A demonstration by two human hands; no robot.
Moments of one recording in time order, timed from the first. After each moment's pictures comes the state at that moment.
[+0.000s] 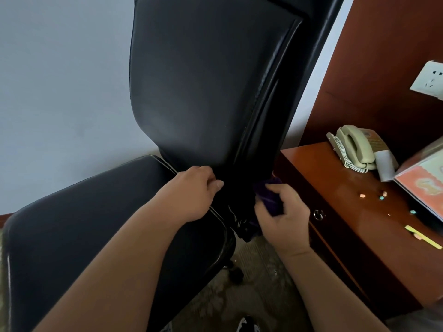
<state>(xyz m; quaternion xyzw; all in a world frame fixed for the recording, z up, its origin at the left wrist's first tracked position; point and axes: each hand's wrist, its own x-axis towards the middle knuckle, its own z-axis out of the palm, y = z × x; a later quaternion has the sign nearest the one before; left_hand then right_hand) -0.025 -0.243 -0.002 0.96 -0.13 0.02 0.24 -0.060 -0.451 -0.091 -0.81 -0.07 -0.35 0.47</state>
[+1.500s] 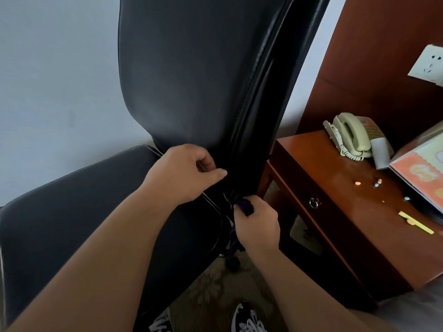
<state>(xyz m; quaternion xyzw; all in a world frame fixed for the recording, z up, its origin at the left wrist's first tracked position) -0.025 -0.243 0.005 0.94 -0.10 0.07 0.33 -0.069 -0.412 -0.125 -0.88 0.14 -0.12 0.44</state>
